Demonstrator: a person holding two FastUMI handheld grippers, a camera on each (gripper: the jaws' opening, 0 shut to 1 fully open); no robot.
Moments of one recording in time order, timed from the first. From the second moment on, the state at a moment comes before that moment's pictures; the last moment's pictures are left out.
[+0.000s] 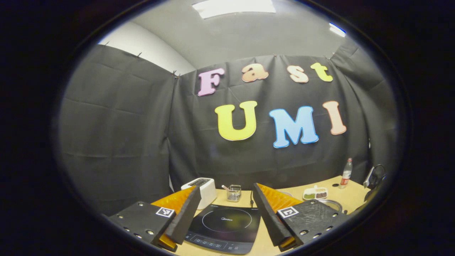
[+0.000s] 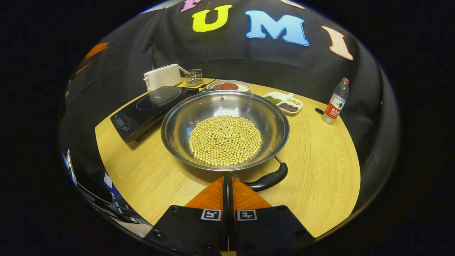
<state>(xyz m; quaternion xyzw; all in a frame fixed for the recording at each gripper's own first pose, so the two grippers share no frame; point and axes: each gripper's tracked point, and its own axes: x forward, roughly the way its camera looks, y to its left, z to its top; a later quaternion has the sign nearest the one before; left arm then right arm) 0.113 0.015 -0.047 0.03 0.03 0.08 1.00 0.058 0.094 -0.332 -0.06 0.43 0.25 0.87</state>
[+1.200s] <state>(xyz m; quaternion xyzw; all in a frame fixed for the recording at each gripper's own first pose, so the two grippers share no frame) 0.143 -0.046 -0.063 0.04 0.04 0.10 0.99 0.122 0.039 -0.346 -0.05 0.43 0.23 0.87</state>
